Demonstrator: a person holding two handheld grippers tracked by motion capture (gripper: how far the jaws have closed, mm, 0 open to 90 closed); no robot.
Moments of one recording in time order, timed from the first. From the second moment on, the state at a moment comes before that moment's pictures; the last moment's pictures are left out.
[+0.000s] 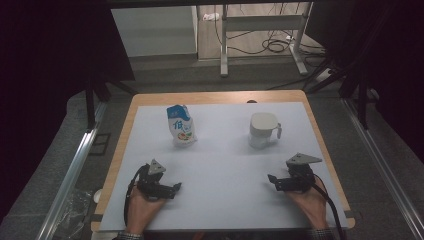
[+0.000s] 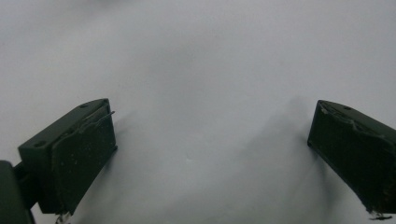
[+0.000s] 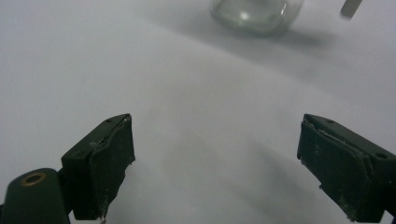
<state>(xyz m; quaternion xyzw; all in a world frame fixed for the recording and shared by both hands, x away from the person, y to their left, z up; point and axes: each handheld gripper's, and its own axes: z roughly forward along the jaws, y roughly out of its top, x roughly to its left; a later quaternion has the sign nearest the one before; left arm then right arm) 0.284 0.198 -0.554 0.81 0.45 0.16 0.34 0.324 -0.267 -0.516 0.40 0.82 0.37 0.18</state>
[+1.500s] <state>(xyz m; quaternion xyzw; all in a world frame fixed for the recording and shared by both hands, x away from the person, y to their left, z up) 0.284 0.198 -0.554 0.81 0.45 0.16 0.34 0.394 -0.274 -0.490 0.46 0.73 0.41 0.29</state>
